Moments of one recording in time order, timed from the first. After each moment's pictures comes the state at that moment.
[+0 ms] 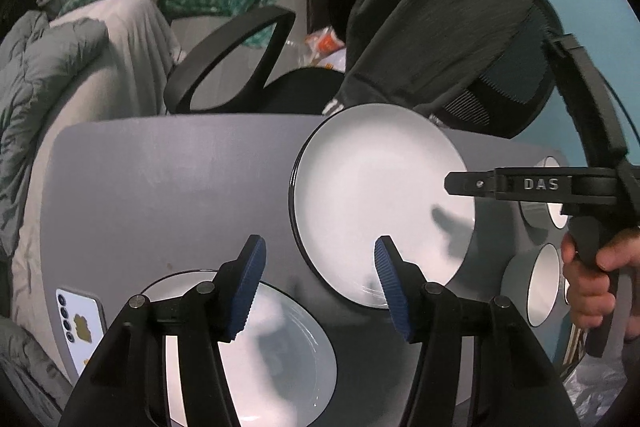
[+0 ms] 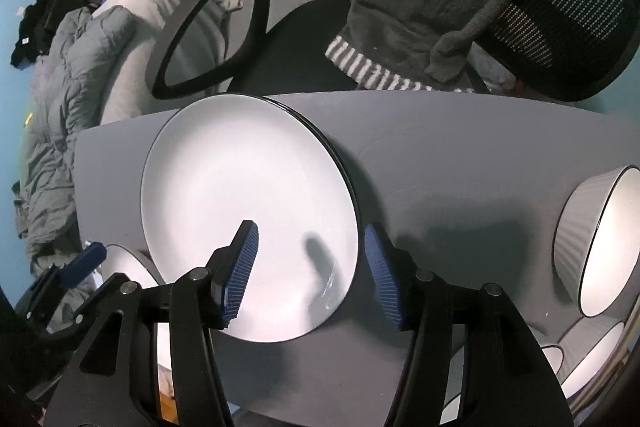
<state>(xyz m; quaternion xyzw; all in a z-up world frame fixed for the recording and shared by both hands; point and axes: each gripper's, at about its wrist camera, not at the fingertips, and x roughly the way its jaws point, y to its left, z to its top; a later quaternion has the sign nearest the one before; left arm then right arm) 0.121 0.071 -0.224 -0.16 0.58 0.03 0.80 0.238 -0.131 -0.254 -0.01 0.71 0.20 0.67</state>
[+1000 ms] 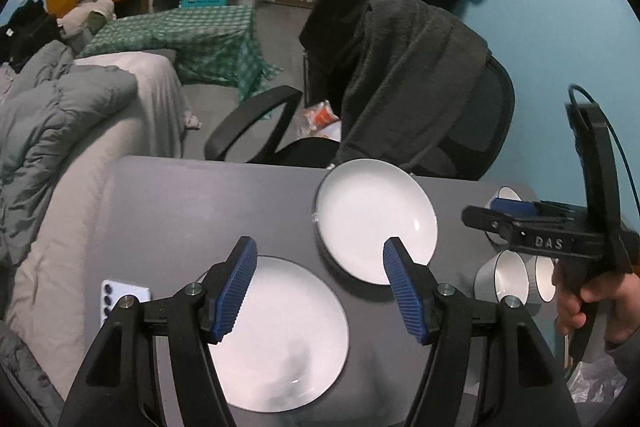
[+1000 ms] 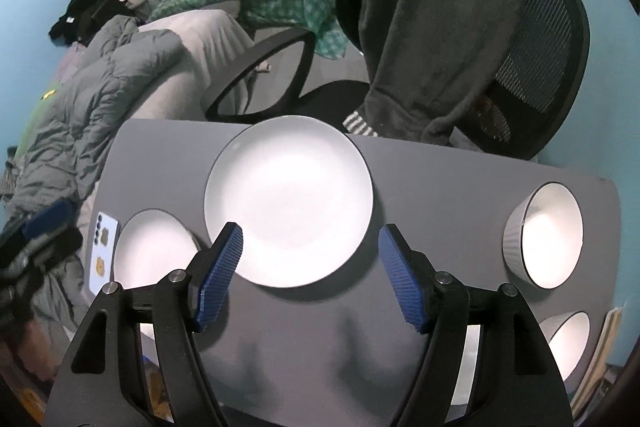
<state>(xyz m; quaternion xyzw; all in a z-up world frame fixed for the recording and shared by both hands) 0.025 0.099 -0.147 -0.16 0.46 0.04 0.87 0.150 -0.133 -0.161 -0.07 0.57 0.25 0.78</state>
